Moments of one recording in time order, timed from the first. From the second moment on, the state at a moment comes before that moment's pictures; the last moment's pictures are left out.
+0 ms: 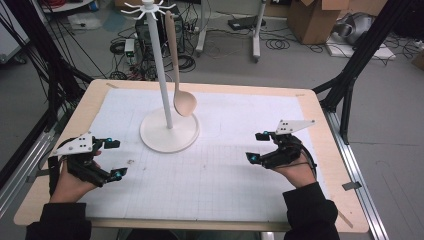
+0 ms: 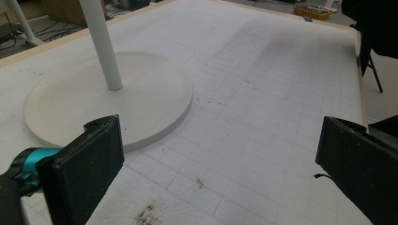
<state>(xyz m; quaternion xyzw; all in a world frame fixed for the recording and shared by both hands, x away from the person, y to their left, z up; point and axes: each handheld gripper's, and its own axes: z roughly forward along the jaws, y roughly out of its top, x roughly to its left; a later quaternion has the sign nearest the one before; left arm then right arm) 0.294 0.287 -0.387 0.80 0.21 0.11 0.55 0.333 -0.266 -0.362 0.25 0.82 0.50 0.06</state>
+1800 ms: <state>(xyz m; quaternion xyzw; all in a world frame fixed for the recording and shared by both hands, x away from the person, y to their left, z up) 0.304 0.279 -0.398 0.80 0.21 0.09 0.55 0.327 -0.295 -0.404 0.30 0.79 0.53 0.06</state>
